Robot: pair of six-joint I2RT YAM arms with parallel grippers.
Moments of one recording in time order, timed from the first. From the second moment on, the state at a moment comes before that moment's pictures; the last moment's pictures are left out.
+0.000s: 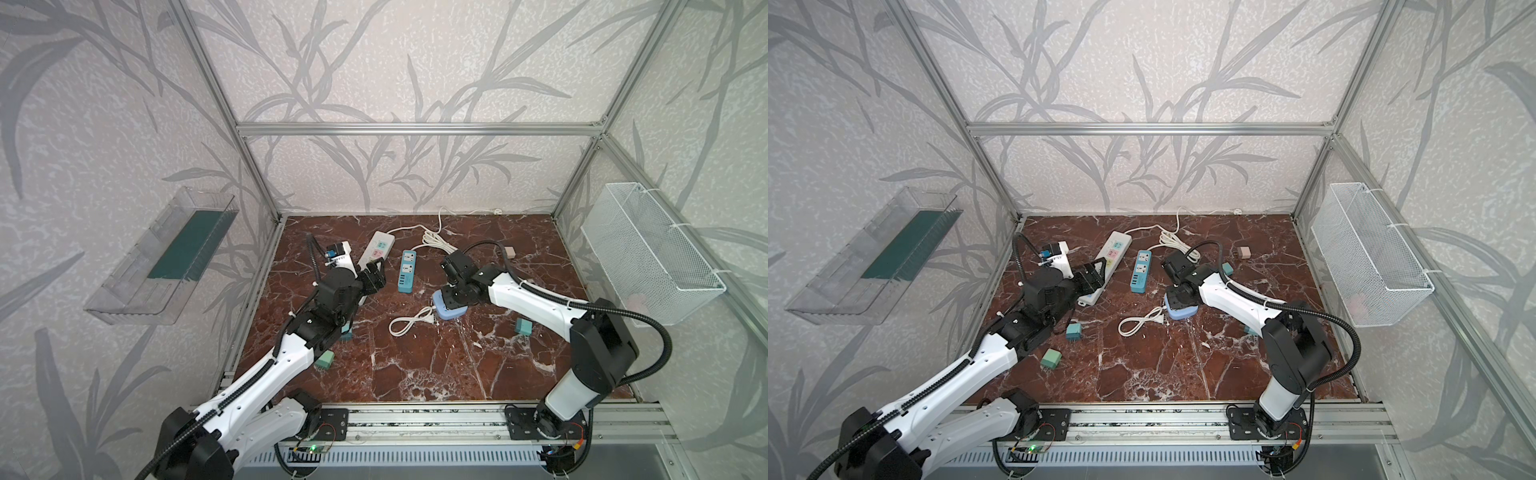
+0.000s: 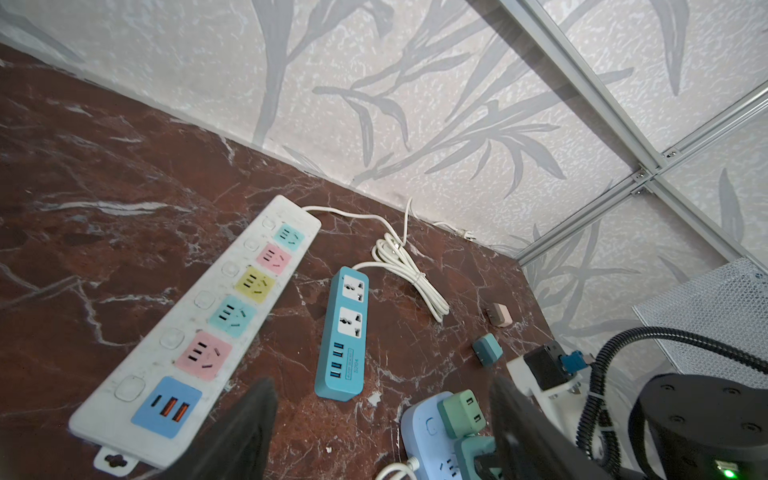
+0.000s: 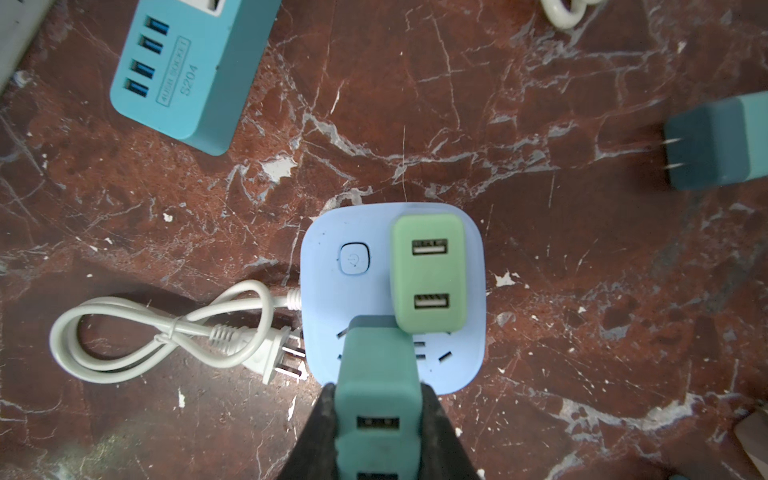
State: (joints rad) left arm -0.53 1.01 0.71 0.01 -0.20 -0.69; right arm 0.66 1.69 1.21 -0.70 0.14 0.37
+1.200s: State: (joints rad) left arm -0.48 1.02 0.71 0.00 -0.16 -0.73; right arm 0.66 1.71 1.25 -0.73 0.11 0.30
